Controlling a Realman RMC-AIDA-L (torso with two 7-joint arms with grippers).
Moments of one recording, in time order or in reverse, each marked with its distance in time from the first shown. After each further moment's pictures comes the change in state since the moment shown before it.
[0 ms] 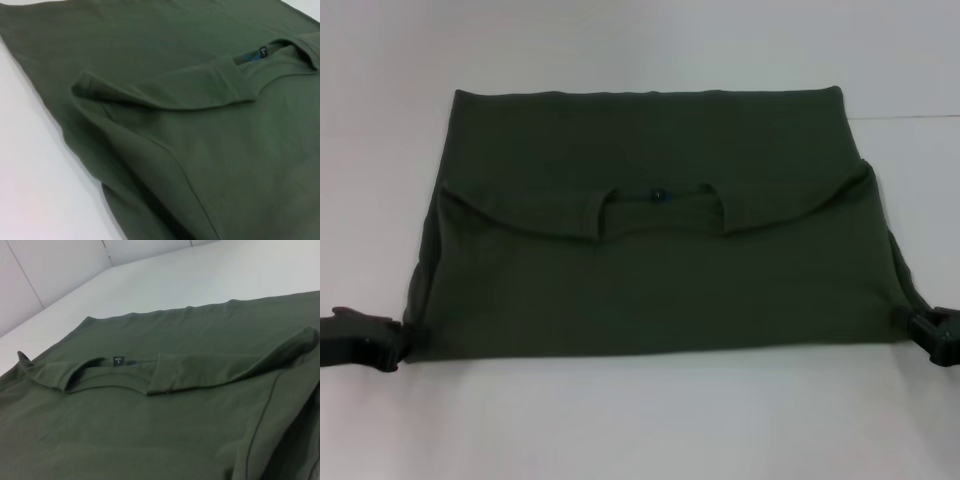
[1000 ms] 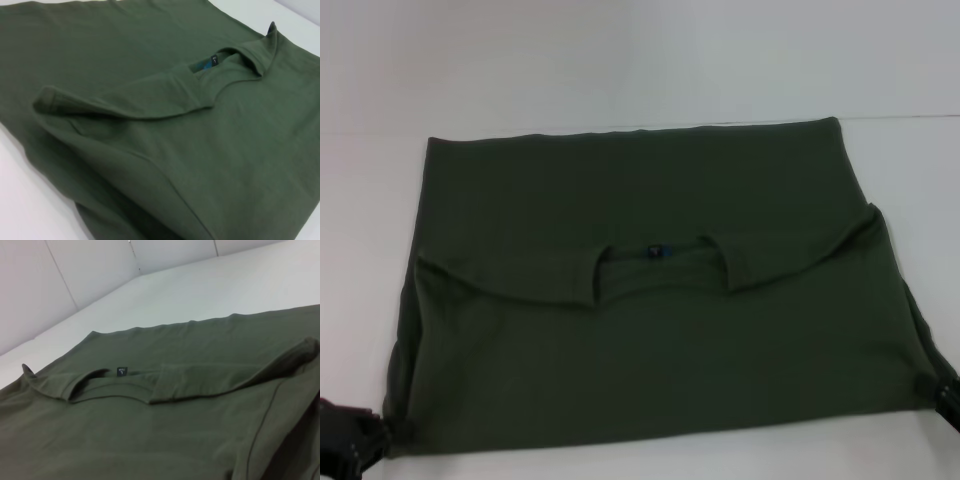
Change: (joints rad) left arm 0.154 -0.032 -0.156 0.094 -0.001 0.323 0.215; right arm -0.145 0.007 0.075 0.012 -0.005 -0.192 -0.183
